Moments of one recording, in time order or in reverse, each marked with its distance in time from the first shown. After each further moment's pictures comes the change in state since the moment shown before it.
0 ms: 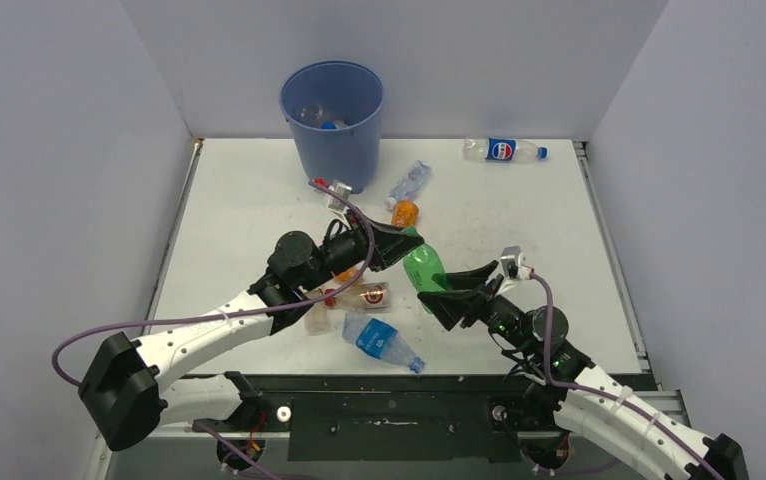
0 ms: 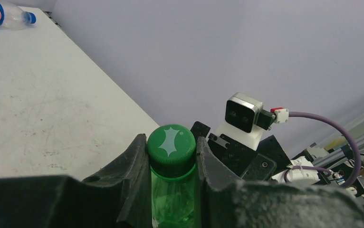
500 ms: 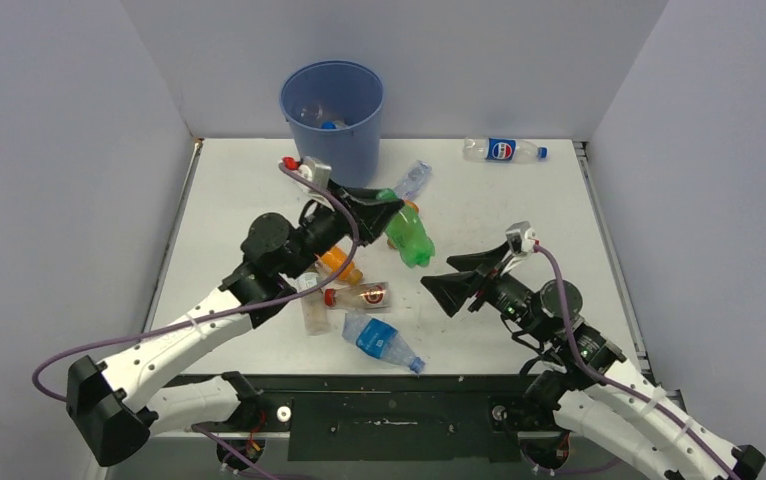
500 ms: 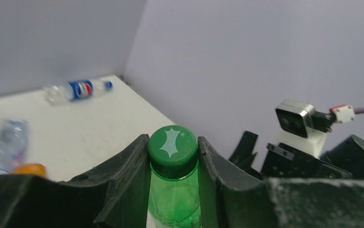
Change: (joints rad) left arm 0.011 -0.069 0.146 -0.204 -0.123 0.276; right arm 0.006 0.024 0.297 -0.445 0.081 -0.059
